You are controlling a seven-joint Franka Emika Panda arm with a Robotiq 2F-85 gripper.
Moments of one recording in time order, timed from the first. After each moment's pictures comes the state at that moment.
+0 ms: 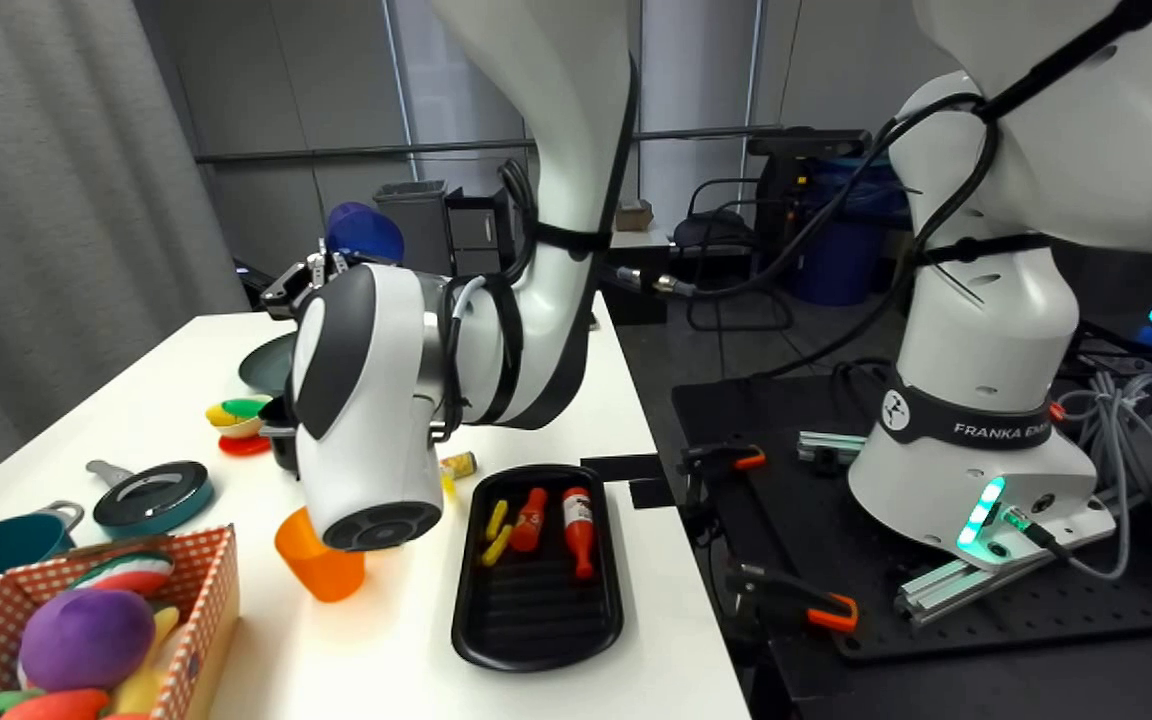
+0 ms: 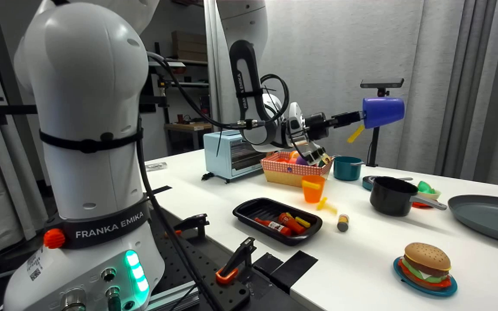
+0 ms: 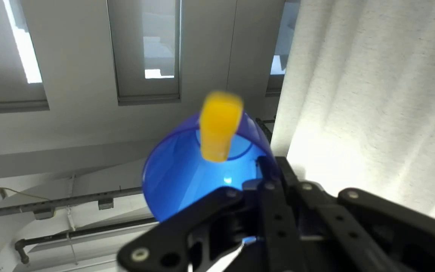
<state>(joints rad) 0.07 0.53 0.09 -2.18 -1.91 1.38 2.64</state>
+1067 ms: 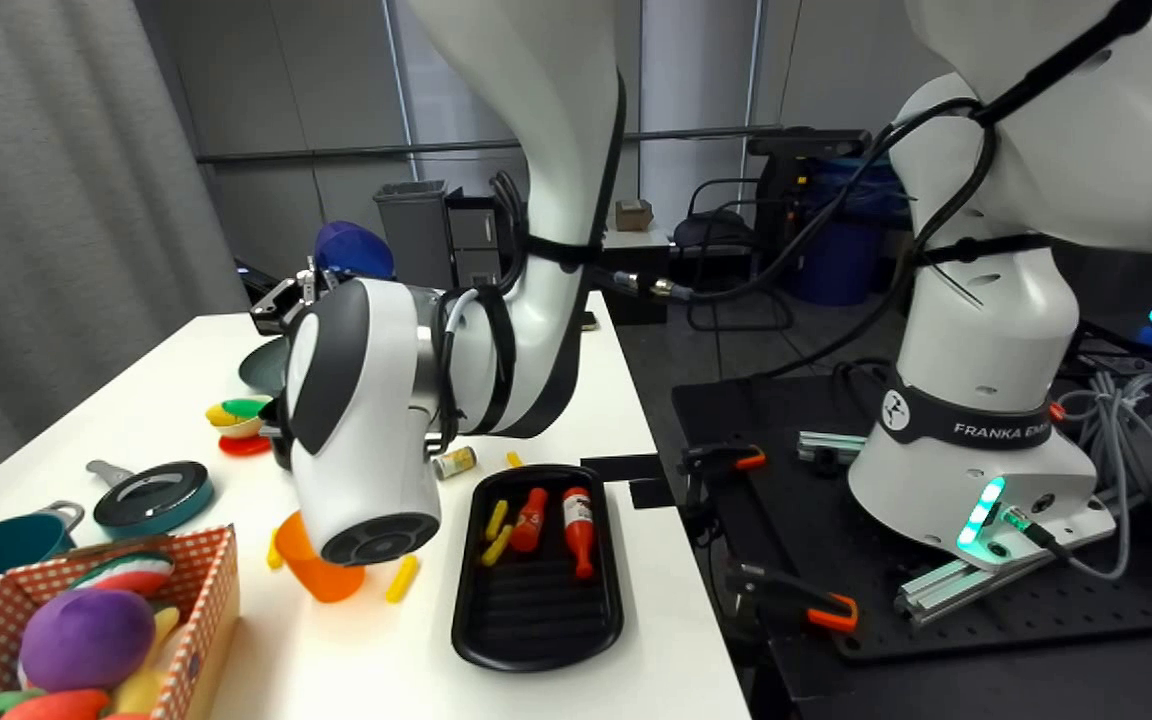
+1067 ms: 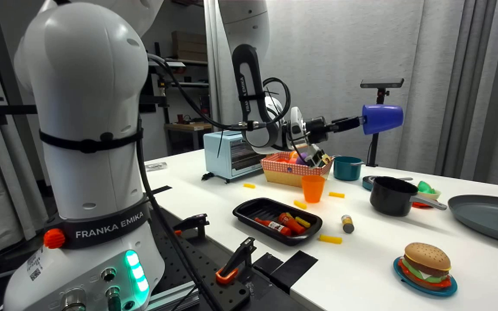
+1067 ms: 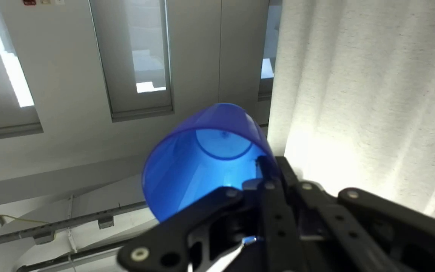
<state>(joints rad) 0.07 0.56 0.10 -2.15 -1.93 1.41 2.71</state>
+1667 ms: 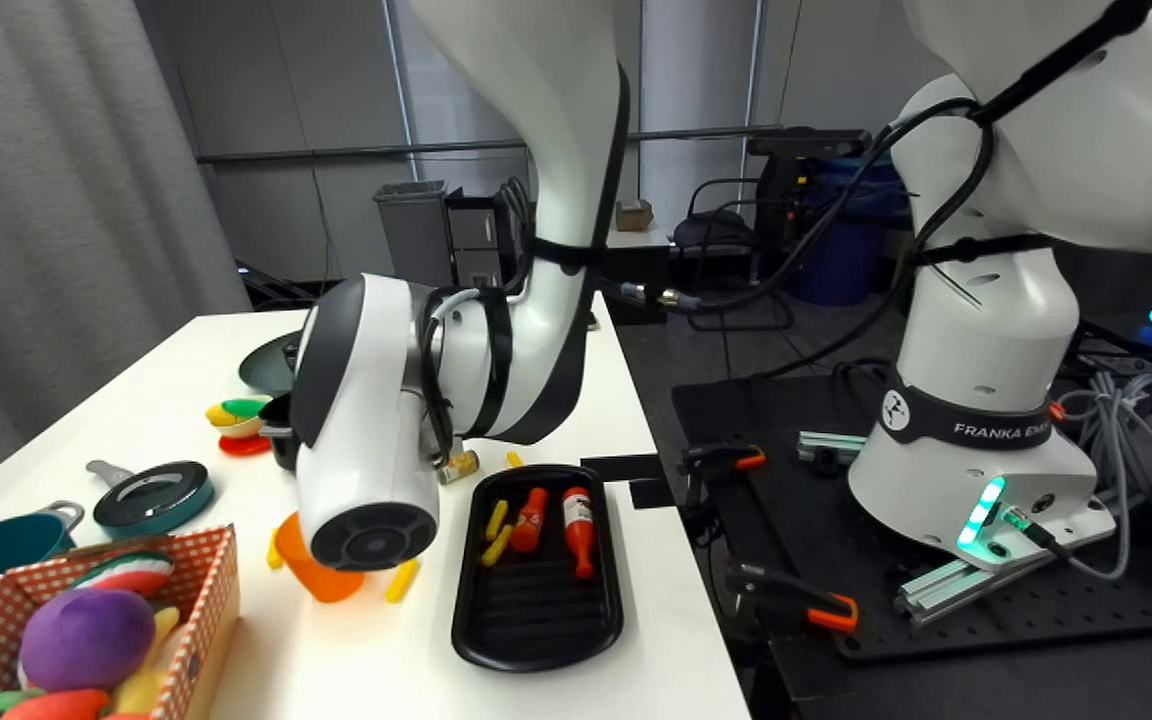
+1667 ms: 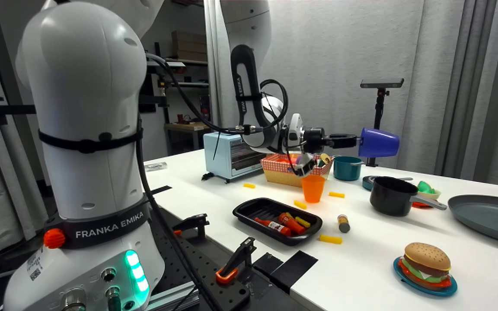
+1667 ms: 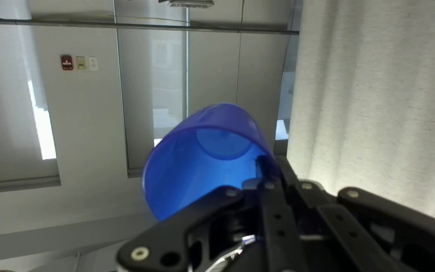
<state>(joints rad) 0.05 0.56 0.11 -2.15 -1.80 1.58 2.70</state>
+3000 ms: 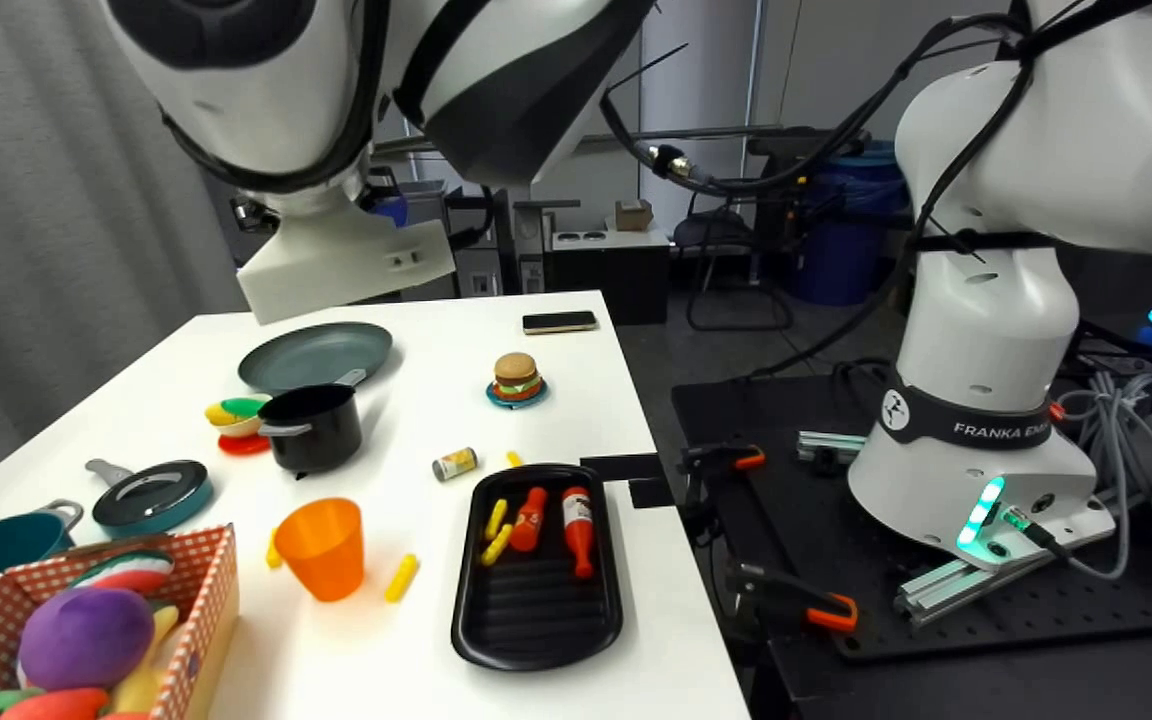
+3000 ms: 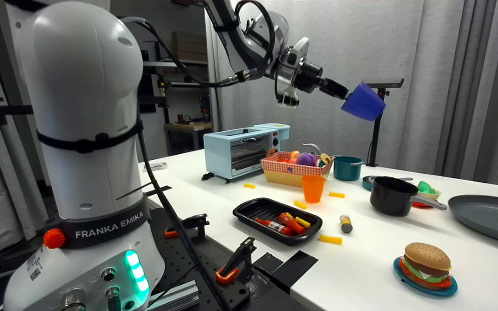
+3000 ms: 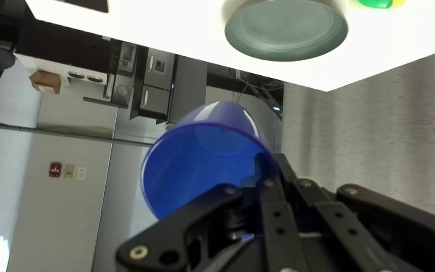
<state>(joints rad) 0.00 0.04 0.08 -2.26 -1.37 2.07 2.10</state>
